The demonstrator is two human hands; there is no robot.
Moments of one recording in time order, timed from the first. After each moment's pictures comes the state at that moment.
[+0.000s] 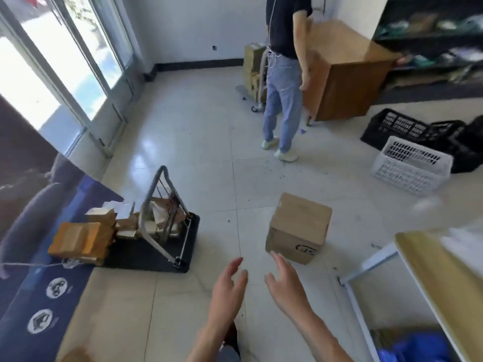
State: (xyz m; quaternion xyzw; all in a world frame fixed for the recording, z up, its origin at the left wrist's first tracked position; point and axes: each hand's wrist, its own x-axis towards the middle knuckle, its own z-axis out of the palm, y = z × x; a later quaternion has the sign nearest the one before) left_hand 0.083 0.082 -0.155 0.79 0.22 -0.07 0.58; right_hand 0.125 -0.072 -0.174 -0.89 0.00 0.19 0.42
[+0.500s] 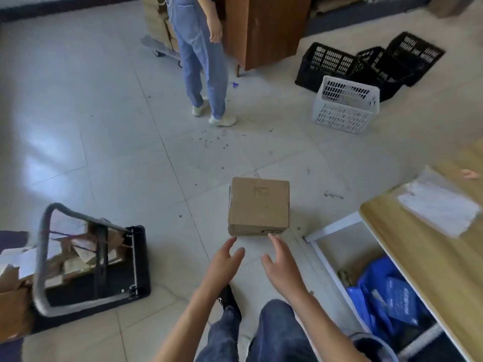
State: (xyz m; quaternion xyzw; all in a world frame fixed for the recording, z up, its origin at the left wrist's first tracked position) left_hand 0.351 0.041 -0.251 0.81 0.10 -0.32 0.49; right_hand 0.303 -0.119 -0.227 -0.85 0.21 0.18 0.45
